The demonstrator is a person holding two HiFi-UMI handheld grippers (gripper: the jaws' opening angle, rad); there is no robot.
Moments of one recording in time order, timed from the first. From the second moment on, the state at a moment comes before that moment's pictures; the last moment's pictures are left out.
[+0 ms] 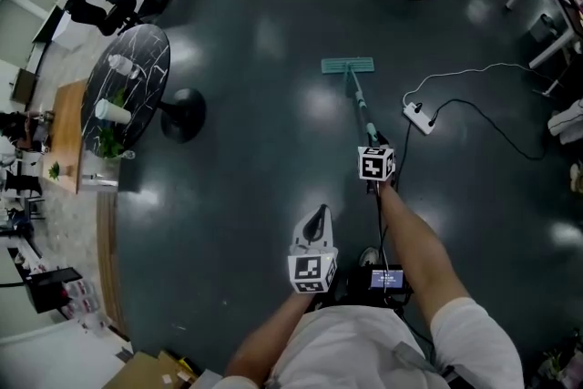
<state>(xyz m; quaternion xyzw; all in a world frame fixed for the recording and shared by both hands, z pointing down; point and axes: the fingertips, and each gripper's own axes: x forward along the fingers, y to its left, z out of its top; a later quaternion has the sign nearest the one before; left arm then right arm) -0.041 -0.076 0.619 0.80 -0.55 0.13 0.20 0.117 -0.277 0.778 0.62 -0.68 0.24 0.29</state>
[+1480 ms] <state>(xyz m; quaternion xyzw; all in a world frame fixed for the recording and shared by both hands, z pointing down) -0.038 -0.004 0.581 0.84 -0.50 0.09 0.18 0.149 0.081 0.657 0.58 -0.68 0.30 0.33</state>
